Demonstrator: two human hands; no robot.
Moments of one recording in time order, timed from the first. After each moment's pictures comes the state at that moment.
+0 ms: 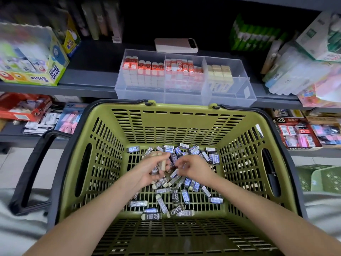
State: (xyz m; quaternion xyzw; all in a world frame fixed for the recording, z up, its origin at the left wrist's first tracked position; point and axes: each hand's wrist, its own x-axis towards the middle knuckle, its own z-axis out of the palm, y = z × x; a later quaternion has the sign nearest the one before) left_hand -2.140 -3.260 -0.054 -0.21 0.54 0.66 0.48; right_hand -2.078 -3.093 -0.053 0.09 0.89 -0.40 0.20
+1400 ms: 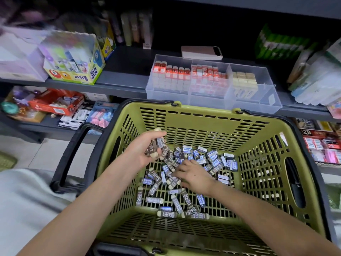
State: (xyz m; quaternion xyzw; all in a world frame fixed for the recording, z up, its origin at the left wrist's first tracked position) left_hand -2.163 -3.309 0.025 -0.27 0.54 0.72 0.34; right_hand -2.085 -3.122 -0.104 -0.29 0.95 -0.07 0.14
